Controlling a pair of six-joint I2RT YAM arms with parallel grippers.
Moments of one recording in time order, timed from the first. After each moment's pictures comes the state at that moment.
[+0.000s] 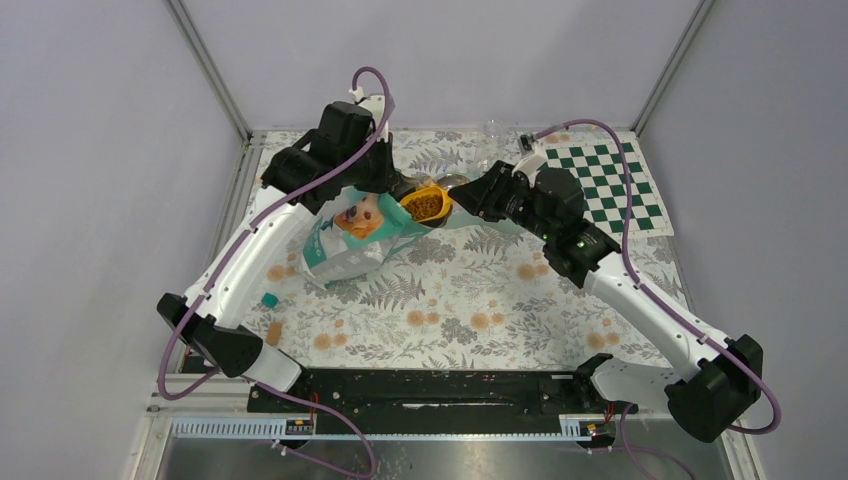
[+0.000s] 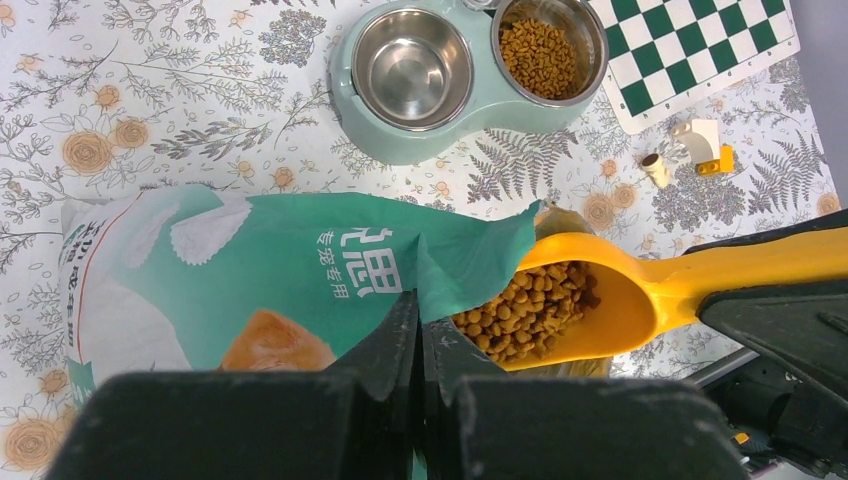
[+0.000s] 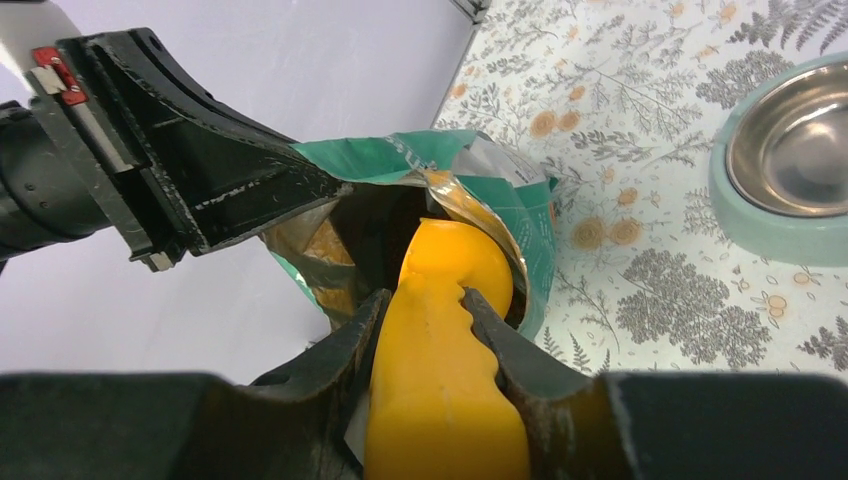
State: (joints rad) left arm -0.57 1.50 1.79 -0.93 0.00 -0.32; right arm 0.59 1.17 1.02 -0.01 -0.19 0.79
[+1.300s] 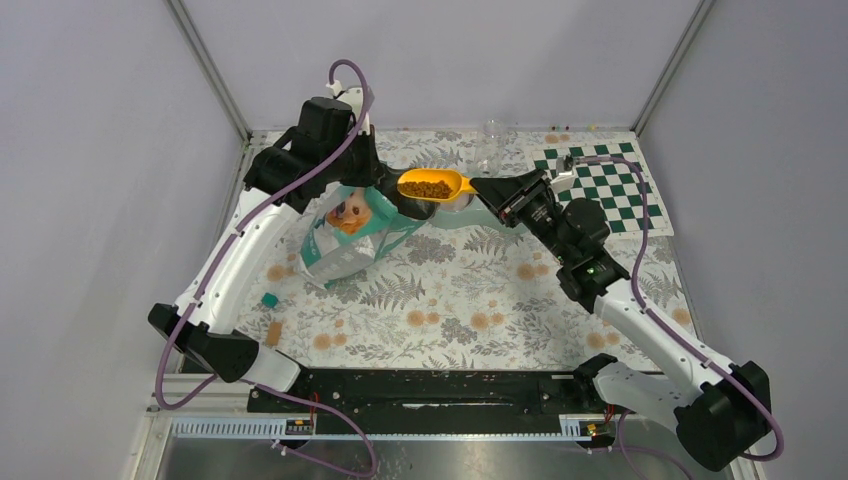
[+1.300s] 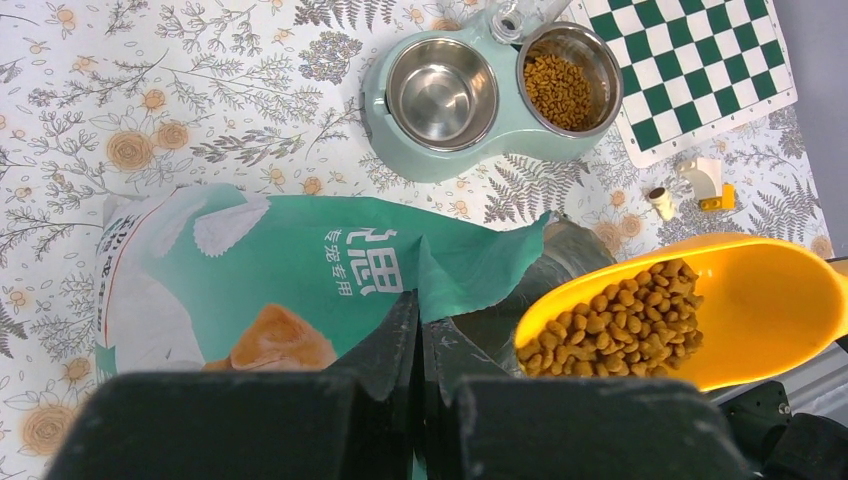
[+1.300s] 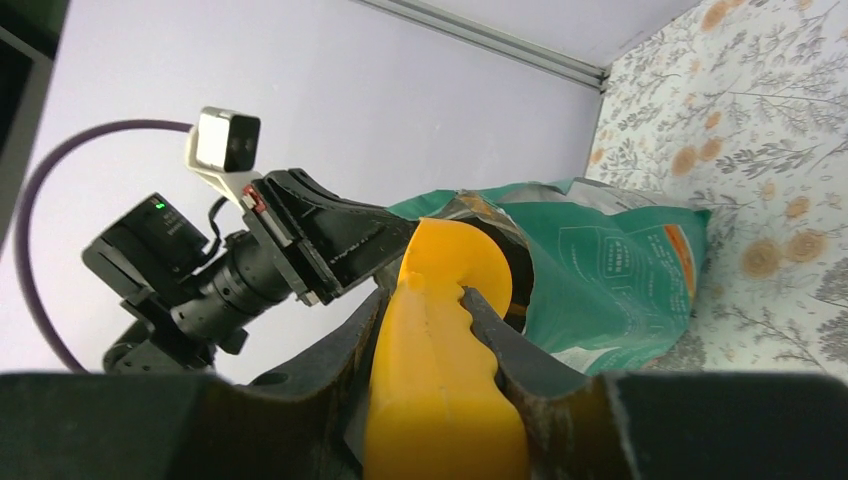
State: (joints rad) left arm -0.50 1.46 1.78 -0.92 0.00 -0.33; right arm 0.52 1.02 0.77 0.35 -0.14 1.25
